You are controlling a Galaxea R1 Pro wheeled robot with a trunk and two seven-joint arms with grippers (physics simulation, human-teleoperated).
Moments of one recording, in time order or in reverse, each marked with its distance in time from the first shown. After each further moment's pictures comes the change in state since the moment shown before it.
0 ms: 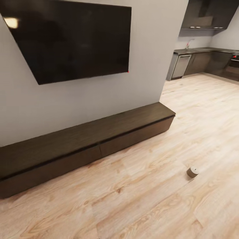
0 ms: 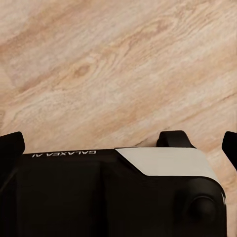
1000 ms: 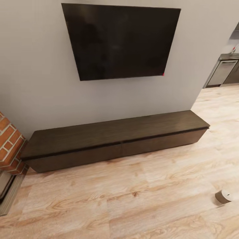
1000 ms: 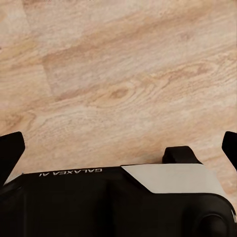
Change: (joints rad) left arm 0.000 0.000 0.001 0.000 -0.001 -0.001 -0.002; right arm 0.001 0.007 0.004 0.028 -0.002 -0.103 0.007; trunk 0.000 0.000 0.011
